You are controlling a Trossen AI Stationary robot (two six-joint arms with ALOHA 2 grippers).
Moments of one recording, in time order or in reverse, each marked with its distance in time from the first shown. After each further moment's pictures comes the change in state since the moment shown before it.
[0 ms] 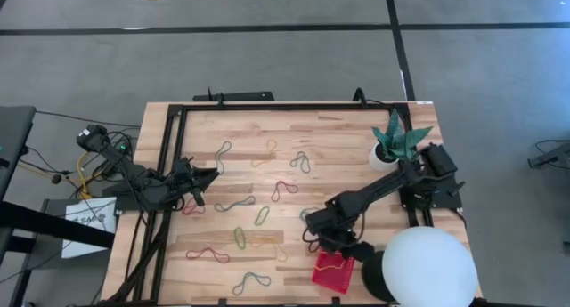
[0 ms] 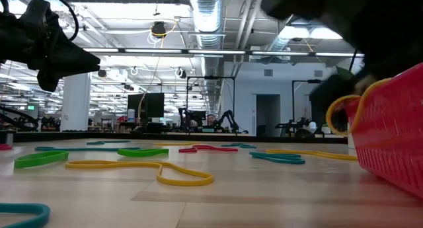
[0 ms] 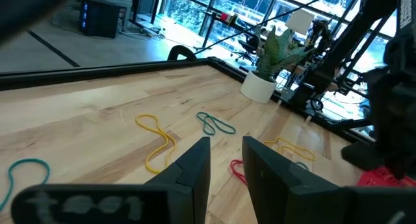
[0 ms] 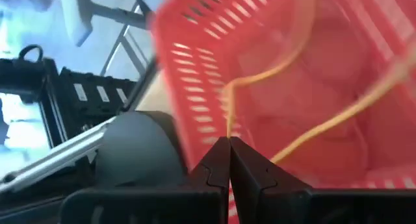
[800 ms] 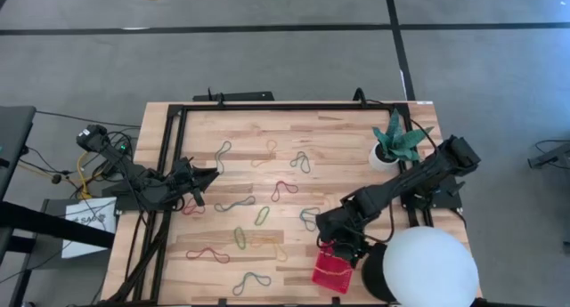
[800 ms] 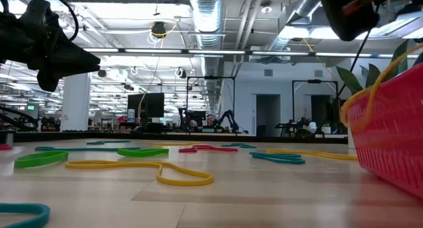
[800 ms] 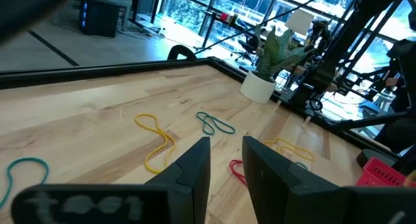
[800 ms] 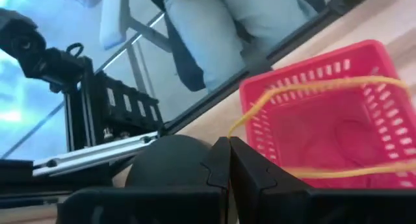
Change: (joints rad) left arm 0.000 0.000 0.000 0.001 0.001 -0.006; right arm 0.079 -0.212 0.038 0.002 -0.026 -0.105
